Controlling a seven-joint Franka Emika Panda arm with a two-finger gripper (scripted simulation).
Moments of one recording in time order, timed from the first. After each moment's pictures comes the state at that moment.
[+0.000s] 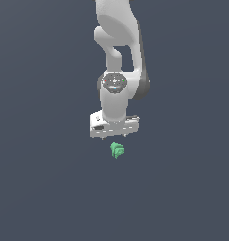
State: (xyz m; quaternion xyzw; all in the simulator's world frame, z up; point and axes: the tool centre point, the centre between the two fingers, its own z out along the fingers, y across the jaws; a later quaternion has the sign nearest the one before) arm 0.014 -0.001 0.126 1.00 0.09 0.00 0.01
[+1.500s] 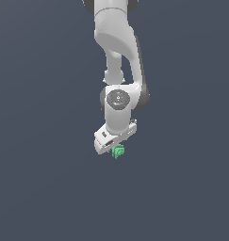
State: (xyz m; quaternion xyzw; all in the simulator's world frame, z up) arm 0.033 0.012 0.083 0.95 0.30 0.00 0.00
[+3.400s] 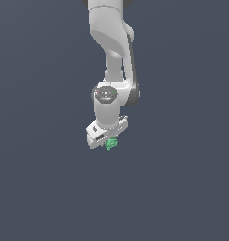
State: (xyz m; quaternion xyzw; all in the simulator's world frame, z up) arm 0.005 -0.024 0.079 0.95 0.30 0.00 0.00
